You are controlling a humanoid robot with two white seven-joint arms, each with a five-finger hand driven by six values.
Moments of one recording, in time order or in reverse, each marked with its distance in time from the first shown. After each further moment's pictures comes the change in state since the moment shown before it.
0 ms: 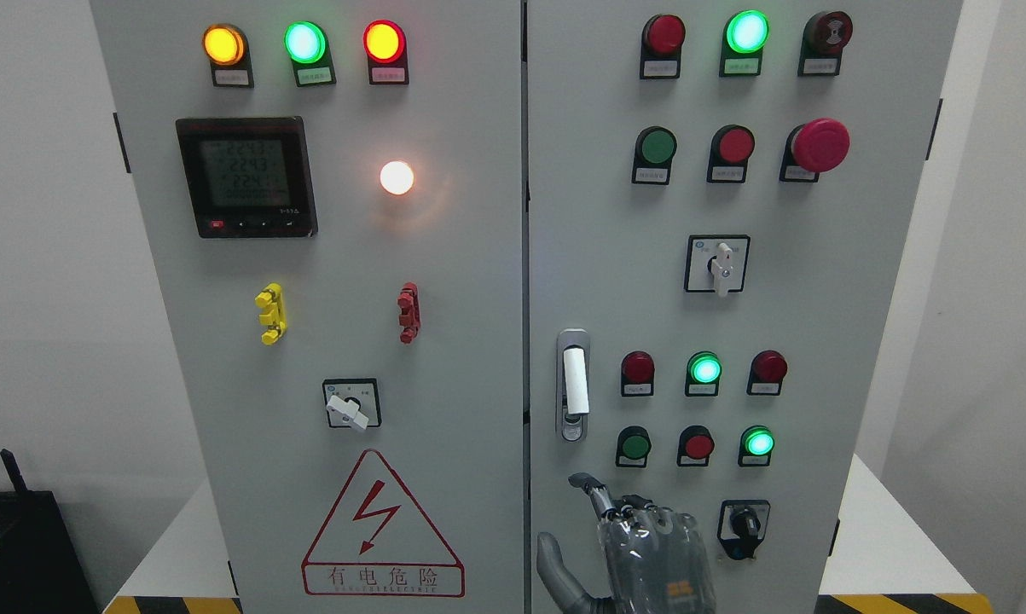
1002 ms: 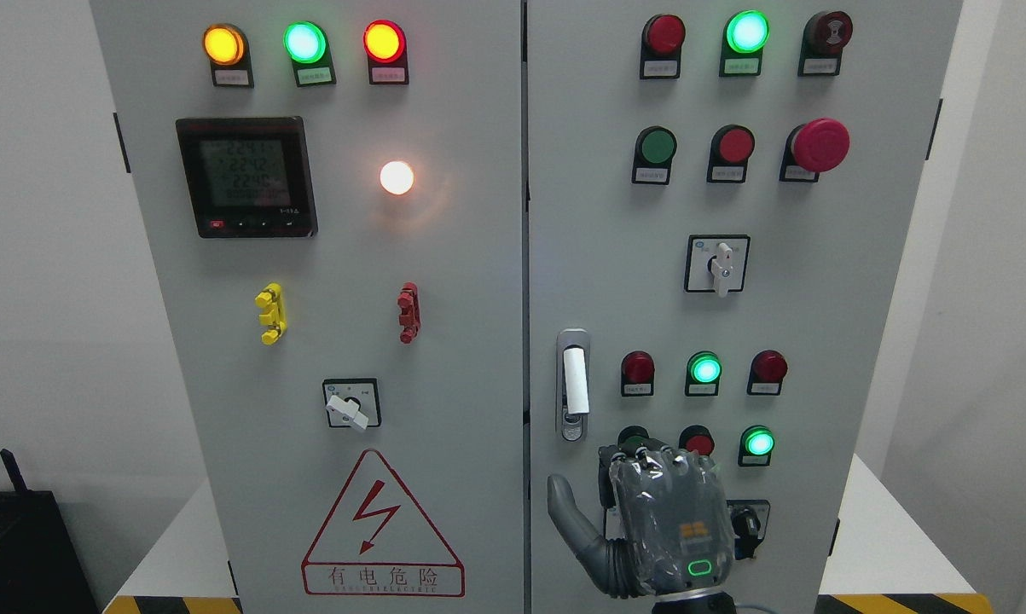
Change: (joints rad) left arm 0.001 0.000 0.000 0.000 0.000 0.000 0.000; right arm -0.122 -0.001 -0.023 -0.043 0.096 0.043 0.118
